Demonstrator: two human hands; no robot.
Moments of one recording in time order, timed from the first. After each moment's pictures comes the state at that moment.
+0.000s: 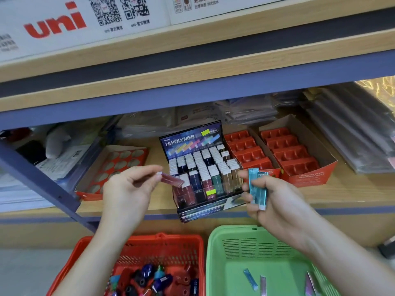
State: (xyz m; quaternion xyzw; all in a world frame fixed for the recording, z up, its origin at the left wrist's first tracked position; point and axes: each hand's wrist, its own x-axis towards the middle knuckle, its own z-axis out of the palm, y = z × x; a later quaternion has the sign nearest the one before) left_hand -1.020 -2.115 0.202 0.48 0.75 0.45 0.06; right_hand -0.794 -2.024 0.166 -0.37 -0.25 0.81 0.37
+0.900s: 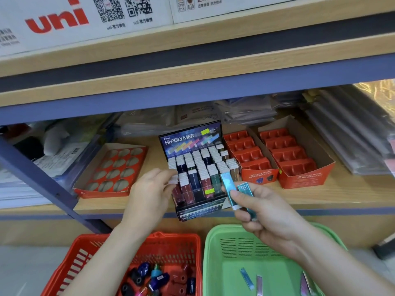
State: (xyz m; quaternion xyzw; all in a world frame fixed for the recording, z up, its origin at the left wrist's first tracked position) left_hand -1.031 -2.090 0.155 0.65 0.71 0.26 -0.12; right_hand -0.799 -2.040 0.161 -0.37 -0.40 0.79 0.28
